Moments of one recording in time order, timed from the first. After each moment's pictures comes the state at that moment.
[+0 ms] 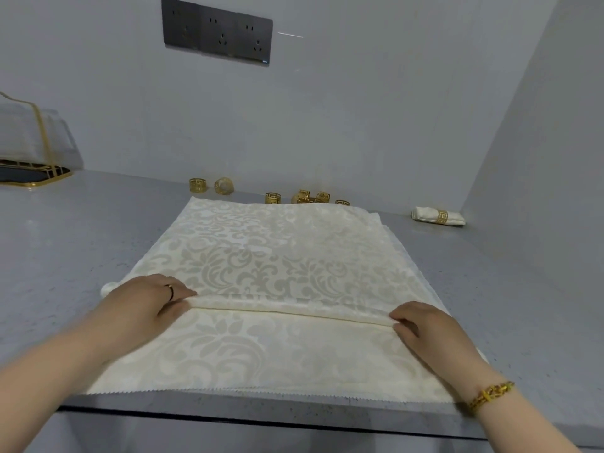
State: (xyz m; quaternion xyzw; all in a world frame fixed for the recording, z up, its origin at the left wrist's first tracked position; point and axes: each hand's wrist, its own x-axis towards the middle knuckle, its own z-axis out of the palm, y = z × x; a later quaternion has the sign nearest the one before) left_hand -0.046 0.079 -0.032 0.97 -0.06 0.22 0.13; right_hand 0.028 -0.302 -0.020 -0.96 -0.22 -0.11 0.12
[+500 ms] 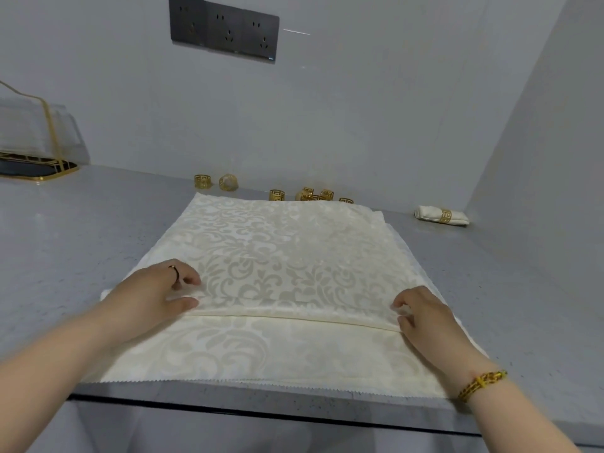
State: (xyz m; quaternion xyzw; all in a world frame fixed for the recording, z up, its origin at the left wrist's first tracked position) left_hand -0.044 0.077 -0.027 0.95 -0.04 0.18 0.24; right_hand 0.033 -0.291 -0.021 -0.97 -0.17 -0.13 0.12
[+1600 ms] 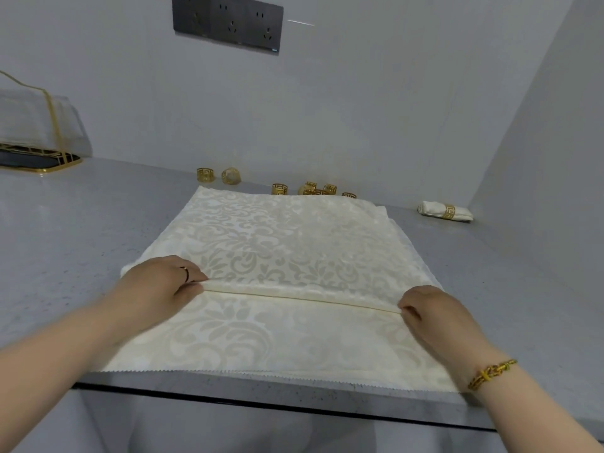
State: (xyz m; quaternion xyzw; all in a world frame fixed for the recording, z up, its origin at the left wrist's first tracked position) left_hand -0.041 0.077 -0.031 0.96 -0.06 0.24 0.12; right_hand 0.033 -0.301 -0.015 -0.96 -0.23 -0.15 0.06
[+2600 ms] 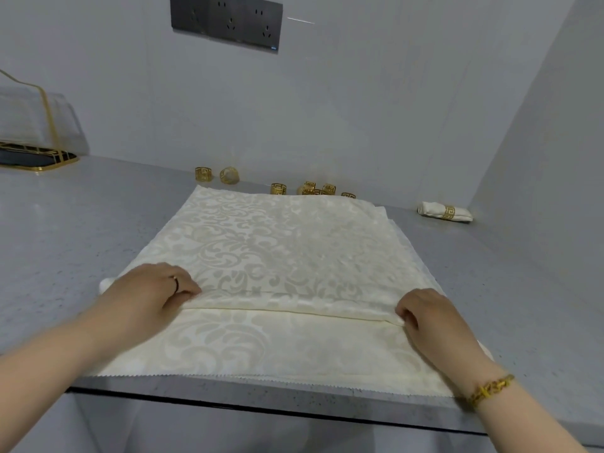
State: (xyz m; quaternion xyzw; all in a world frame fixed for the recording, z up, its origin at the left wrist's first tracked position) left_hand -0.054 0.080 -0.035 0.96 -0.12 0.22 0.11; right_hand 0.030 -0.302 -0.025 -0.94 -0.27 -0.18 0.08
